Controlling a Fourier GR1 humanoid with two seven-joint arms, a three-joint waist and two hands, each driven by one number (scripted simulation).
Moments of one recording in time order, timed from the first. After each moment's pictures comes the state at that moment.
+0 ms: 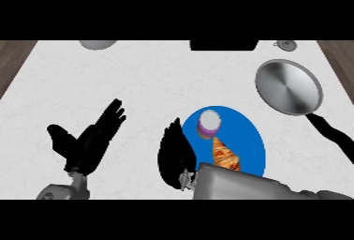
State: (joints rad) left arm -0.06 0.16 -0.16 -1.54 0.29 -0.01 0.20; right arm -0.85 -0.18 1.13 -1.39 0.88 0.82 0.57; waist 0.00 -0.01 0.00
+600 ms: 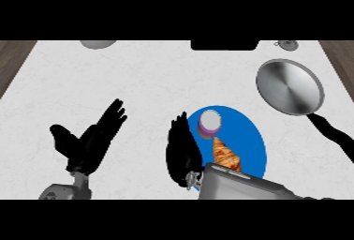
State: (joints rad) left arm -0.06 0.14 -0.15 -1.53 0.26 -0.02 0.20; right arm -0.78 -0.19 1.13 -1.37 1.11 0.80 0.56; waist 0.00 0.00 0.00
